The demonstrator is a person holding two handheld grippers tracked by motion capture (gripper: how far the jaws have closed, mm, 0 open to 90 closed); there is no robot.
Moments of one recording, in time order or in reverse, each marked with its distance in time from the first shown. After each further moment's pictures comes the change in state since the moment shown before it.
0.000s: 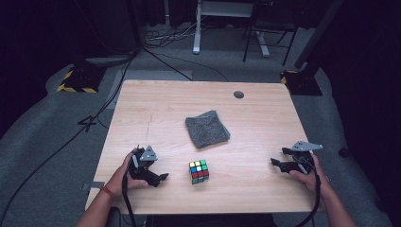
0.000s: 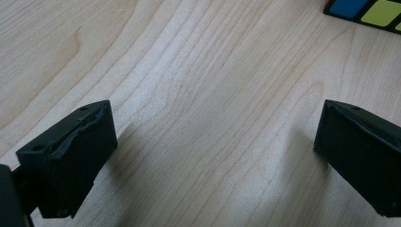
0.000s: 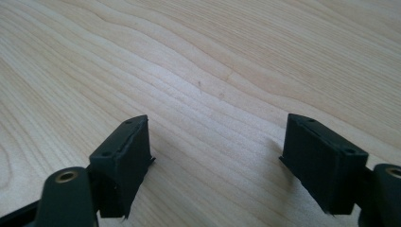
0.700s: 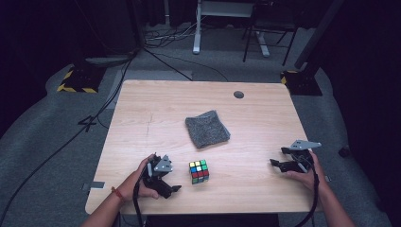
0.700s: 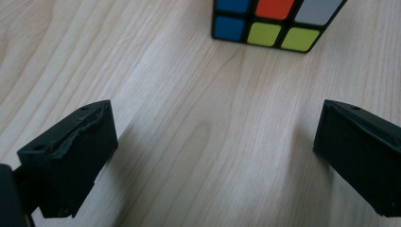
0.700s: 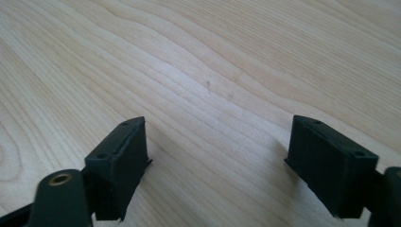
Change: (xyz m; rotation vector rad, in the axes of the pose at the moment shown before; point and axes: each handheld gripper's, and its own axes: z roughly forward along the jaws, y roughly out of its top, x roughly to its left) left arm -0.047 0.021 0.019 -0.001 -0.136 0.146; right arm -0.001 0.007 0.002 0.033 0.060 -0.038
